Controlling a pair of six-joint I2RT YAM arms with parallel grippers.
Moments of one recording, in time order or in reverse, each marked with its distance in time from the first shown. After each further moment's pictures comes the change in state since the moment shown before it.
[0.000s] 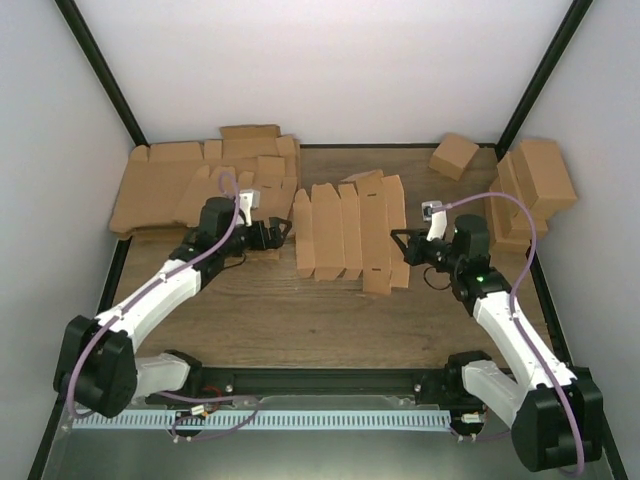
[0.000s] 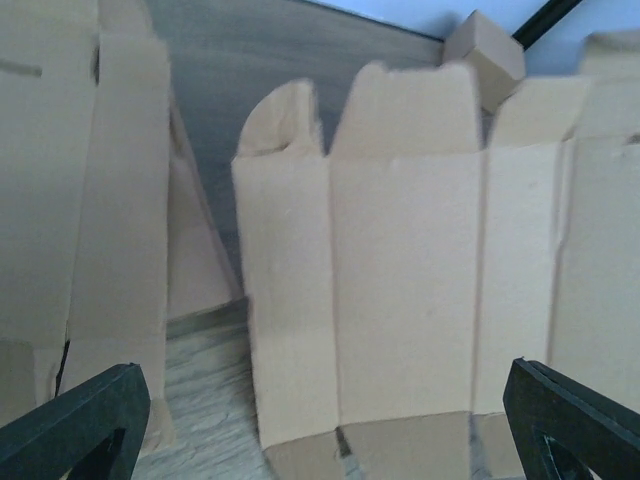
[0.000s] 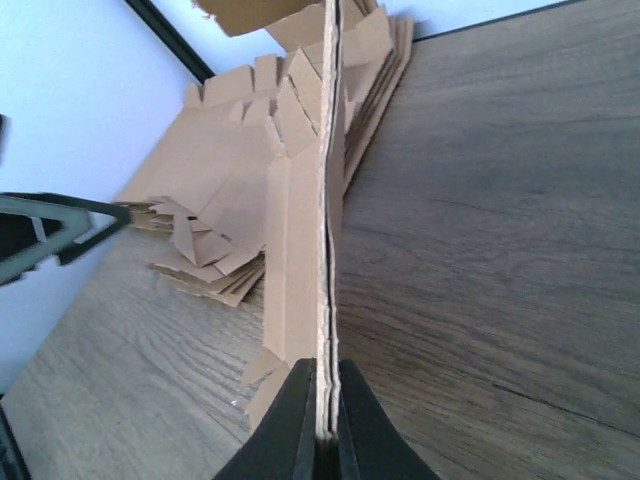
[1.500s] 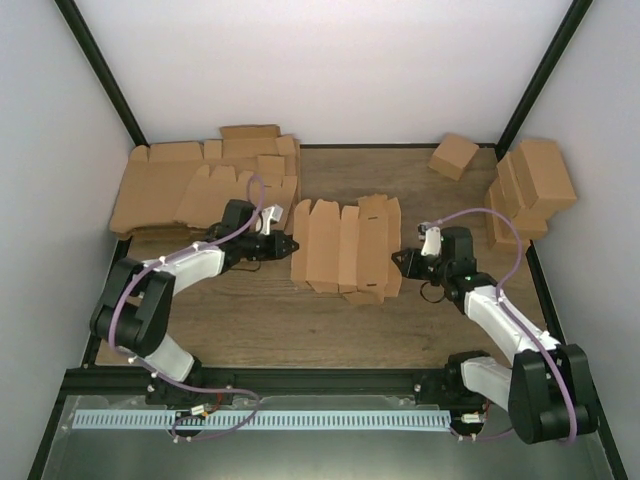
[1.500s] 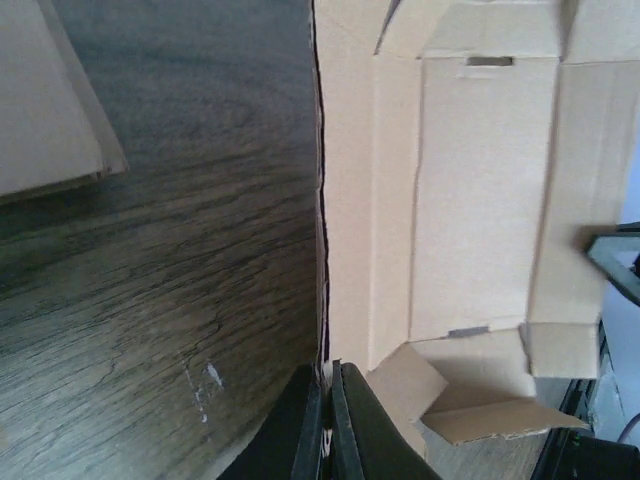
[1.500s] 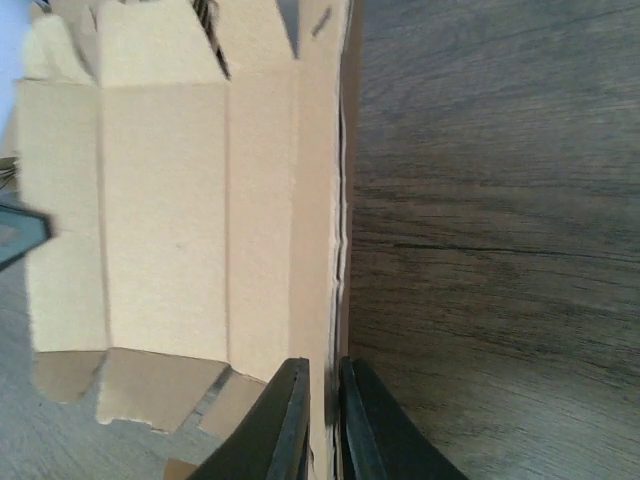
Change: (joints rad) left arm 0.040 0.385 0.007 0.132 0.390 -0.066; right arm 0.000 0.130 -0.097 -0.032 0.086 0.052
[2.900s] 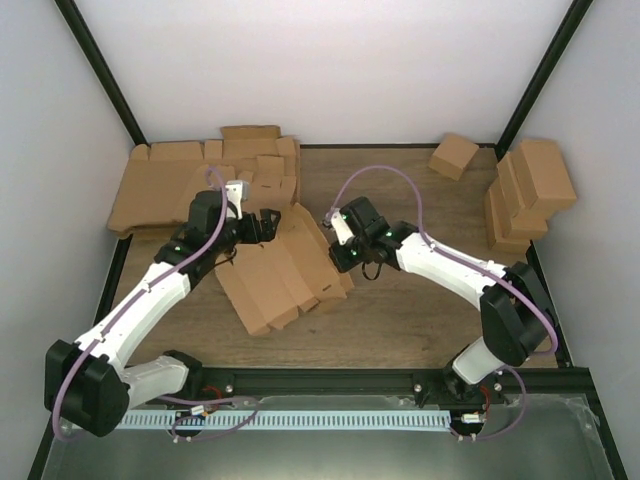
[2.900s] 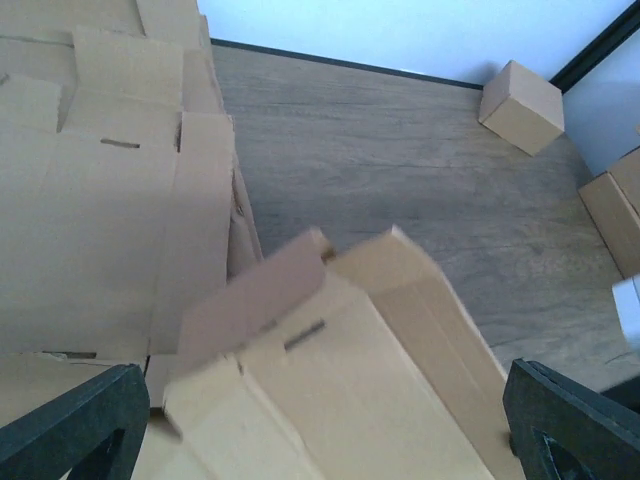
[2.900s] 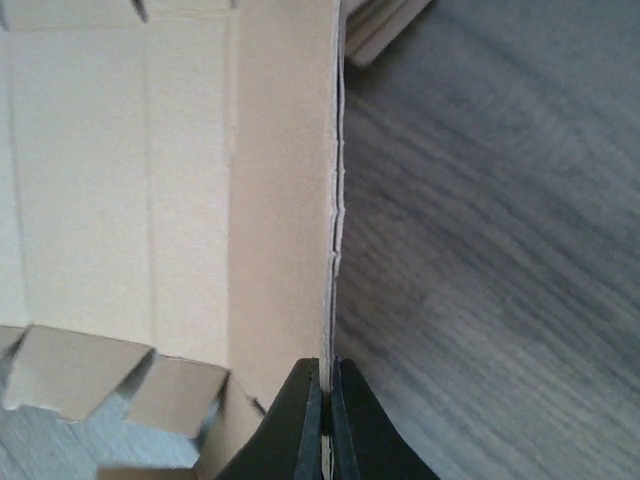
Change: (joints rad) left arm -0.034 -0.476 0.068 -0.291 -0.517 0.095; right arm 0.531 0.469 0.605 -0.369 0.323 -0.274
